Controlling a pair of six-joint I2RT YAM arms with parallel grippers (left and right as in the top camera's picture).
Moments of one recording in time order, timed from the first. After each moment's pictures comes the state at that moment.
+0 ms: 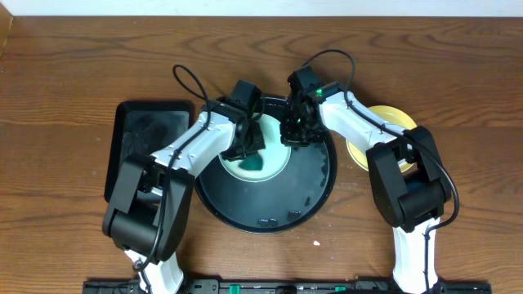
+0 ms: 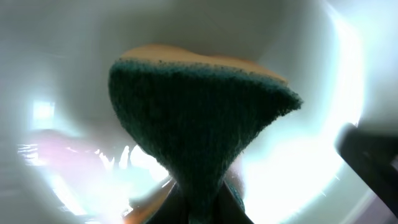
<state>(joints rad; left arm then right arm) -0.42 1.90 1.22 -0.70 0.16 -0.65 0.47 2.17 1.53 -0.78 -0.33 0.48</state>
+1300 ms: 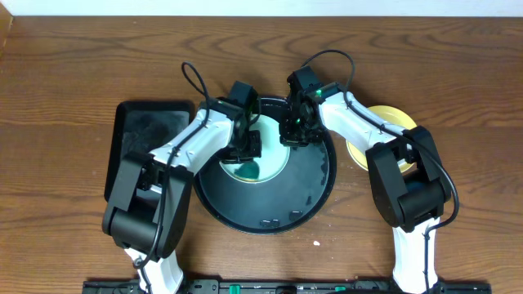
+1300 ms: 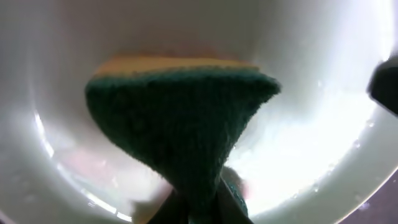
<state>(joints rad) -0.40 1.91 1.23 -0.79 0.19 -0.43 0.48 2.17 1.53 -0.77 -0.34 0.48</state>
